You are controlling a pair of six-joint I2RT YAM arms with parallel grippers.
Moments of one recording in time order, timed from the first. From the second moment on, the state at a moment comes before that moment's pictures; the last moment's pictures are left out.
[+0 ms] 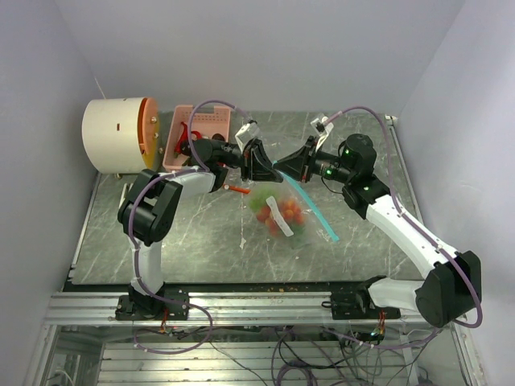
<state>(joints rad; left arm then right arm) -0.52 1.96 1.20 1.50 1.40 -0.97 0.43 1.24 0.96 0.20 -0.71 0.32</state>
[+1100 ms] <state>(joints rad) -0.33 1.87 1.18 1.50 1.19 -1.04 0.43 1.17 0.92 0.15 -0.65 0.19</state>
